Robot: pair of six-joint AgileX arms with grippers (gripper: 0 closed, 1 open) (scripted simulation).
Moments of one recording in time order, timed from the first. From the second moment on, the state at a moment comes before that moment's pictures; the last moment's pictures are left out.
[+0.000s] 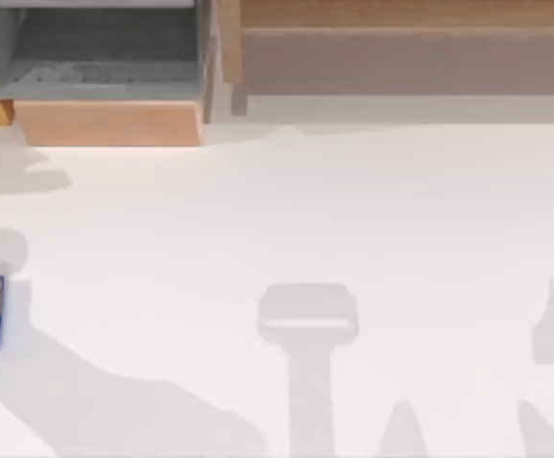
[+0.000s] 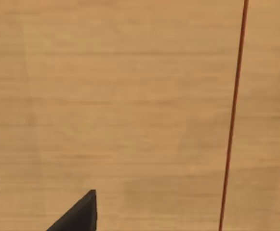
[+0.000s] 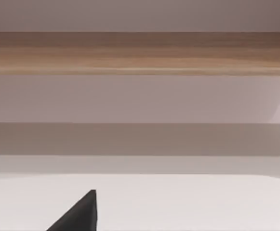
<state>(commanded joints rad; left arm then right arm) 0.39 2.33 1.21 1.11 0.44 1.58 0.00 0.00 0.00 0.00 0.00 0.00</state>
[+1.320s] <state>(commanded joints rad) 0.40 2.34 1.21 1.11 0.44 1.58 0.00 0.00 0.00 0.00 0.00 0.00</state>
